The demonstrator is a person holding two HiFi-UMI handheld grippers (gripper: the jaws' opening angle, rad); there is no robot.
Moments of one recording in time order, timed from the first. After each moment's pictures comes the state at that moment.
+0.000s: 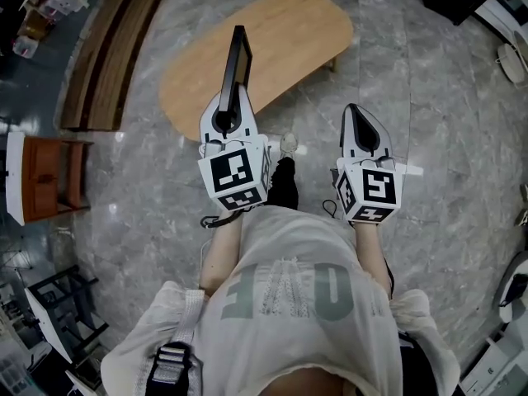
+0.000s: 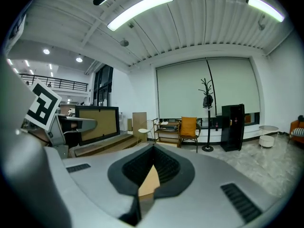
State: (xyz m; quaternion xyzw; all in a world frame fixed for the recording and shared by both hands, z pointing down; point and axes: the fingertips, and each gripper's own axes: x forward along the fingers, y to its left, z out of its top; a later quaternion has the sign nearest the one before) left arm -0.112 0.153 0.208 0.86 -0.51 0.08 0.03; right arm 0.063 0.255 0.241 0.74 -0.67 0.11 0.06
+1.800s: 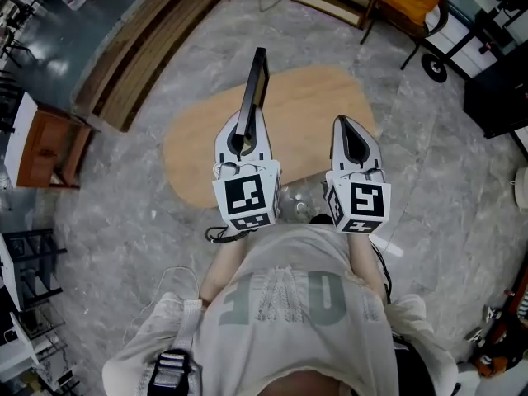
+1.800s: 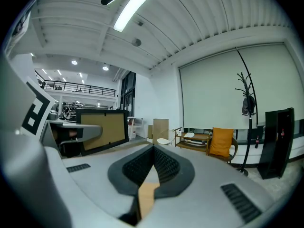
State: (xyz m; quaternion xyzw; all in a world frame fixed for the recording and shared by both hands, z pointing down) left arm 0.013 -0.109 0.179 0.78 -0.62 0.05 0.02; right arm 0.168 -0.090 0.198 0.61 -0.79 0.05 0.06
